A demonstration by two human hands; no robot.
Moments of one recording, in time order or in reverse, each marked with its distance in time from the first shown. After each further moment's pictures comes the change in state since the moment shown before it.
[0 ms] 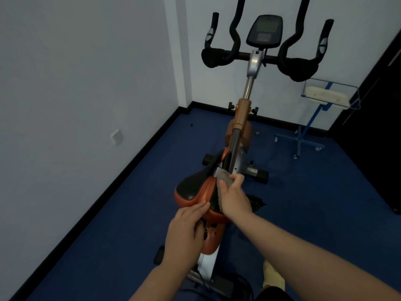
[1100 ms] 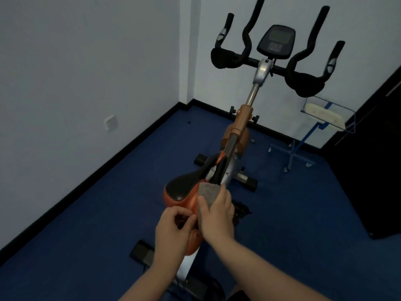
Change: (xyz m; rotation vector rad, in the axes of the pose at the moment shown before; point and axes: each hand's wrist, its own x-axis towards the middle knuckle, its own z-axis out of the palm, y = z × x) left_hand 0.012 0.002 0.023 -0.345 0.264 -0.392; right_hand -0.032 0.002 0.015 -0.141 0.037 -0.111
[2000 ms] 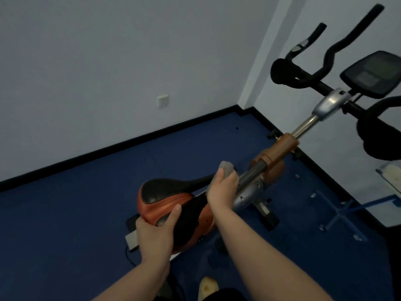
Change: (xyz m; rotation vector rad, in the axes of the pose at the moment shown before) left_hand 0.019 0.043 0.109 -0.495 0.717 -0.653; right_hand 0.187 0.000 -0.021 0.154 -0.139 -0.138
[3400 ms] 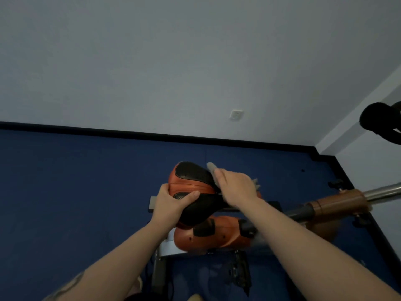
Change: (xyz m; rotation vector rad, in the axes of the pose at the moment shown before) left_hand 0.002 -0.014 0.005 0.010 0.120 0.221; right_hand 0.023 -0.033 -0.008 -0.838 -0.705 -1.147
